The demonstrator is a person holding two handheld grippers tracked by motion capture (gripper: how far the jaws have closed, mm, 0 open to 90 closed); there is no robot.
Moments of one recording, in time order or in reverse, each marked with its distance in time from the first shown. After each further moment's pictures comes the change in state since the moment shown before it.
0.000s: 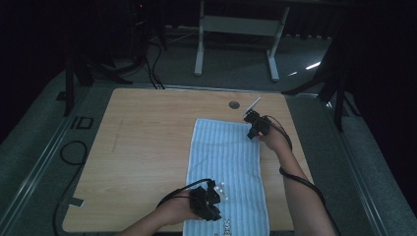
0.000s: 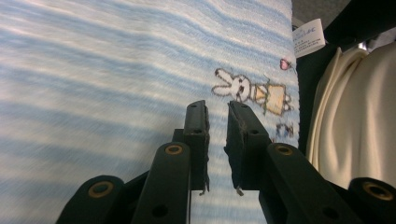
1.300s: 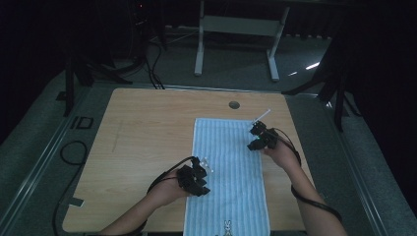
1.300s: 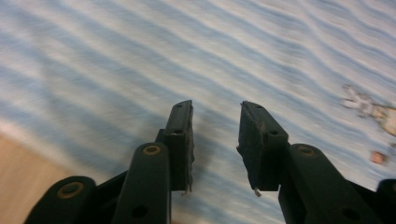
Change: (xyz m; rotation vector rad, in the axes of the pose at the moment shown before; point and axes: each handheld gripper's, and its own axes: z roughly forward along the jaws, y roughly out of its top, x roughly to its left) left arm 0.053 -0.018 -0.037 -0.080 0.210 -0.162; right arm 0.033 -0.052 -0.028 -0.142 0.058 -0.035
